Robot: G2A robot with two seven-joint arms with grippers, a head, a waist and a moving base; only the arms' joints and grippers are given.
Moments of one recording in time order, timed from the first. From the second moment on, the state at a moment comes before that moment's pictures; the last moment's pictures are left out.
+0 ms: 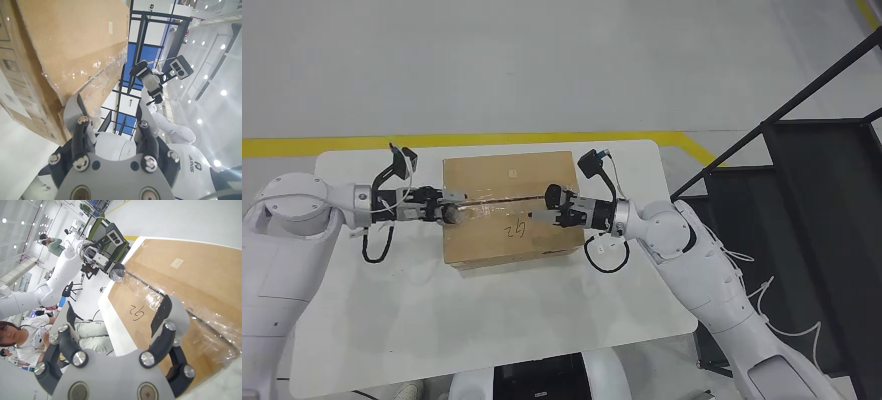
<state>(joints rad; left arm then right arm) 0.87 -0.91 -1.15 -1.30 -0.33 0.09 -1.33 -1.14 -1.18 1.13 -1.58 -0.16 -0.48 0.75</state>
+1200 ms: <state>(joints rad) 0.76 -0.94 -1.08 -1.32 -0.41 -0.08 -1.32 -1.14 -1.17 1.12 -1.50 -0.18 -0.43 0.76</state>
